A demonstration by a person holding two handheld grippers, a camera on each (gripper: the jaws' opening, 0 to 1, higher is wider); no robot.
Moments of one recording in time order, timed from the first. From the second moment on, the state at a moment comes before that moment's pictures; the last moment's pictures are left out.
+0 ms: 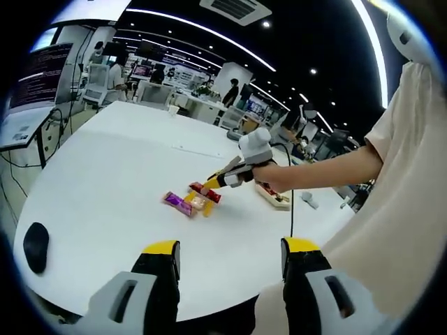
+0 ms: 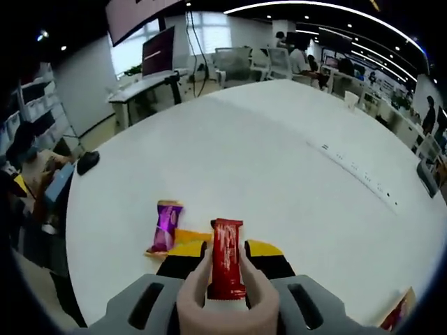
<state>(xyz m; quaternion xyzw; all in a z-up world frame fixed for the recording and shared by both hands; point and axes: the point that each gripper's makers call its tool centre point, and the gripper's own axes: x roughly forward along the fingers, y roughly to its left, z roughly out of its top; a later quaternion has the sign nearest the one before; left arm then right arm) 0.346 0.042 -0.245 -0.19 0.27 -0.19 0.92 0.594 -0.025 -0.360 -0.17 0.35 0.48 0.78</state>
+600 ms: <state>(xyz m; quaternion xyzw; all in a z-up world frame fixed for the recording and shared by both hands) 0.372 0.019 -0.231 -0.17 0.25 -0.22 0.93 0.618 -0.061 -0.298 -0.13 0.30 0.46 0.83</state>
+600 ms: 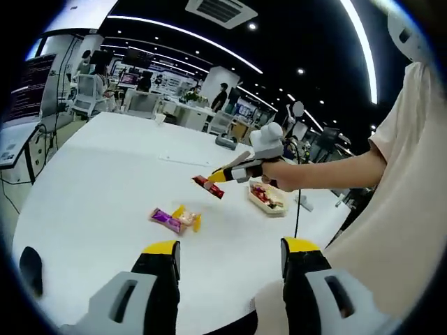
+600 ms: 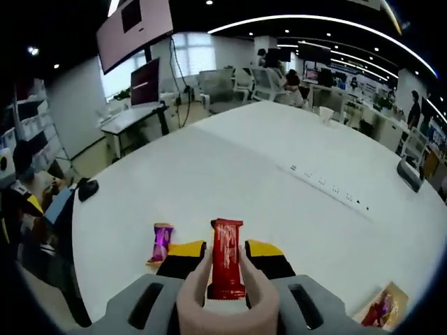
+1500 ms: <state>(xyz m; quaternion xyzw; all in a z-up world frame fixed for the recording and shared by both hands) 0.386 -0.054 -0.213 -0.13 0.24 -0.28 0.92 0.648 -0.166 -0.213 -0.06 0.23 0.39 0.89</state>
